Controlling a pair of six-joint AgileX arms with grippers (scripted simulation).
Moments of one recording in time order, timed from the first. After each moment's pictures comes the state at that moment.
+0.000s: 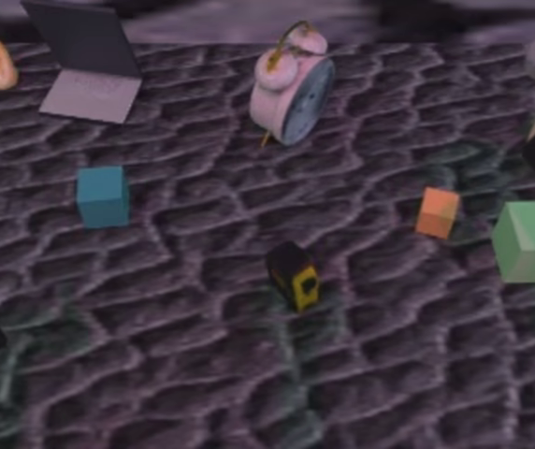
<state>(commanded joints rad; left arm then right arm) 0.00 0.00 0.00 0.00 0.00 0.00 0.19 1.50 1.28 -0.81 0.01 -0.59</state>
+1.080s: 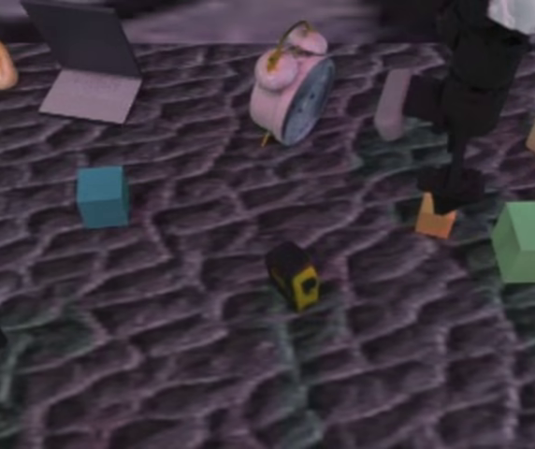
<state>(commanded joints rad) 0.00 0.00 0.00 0.00 0.00 0.00 0.30 2.35 2.04 -1.26 0.00 -0.94</state>
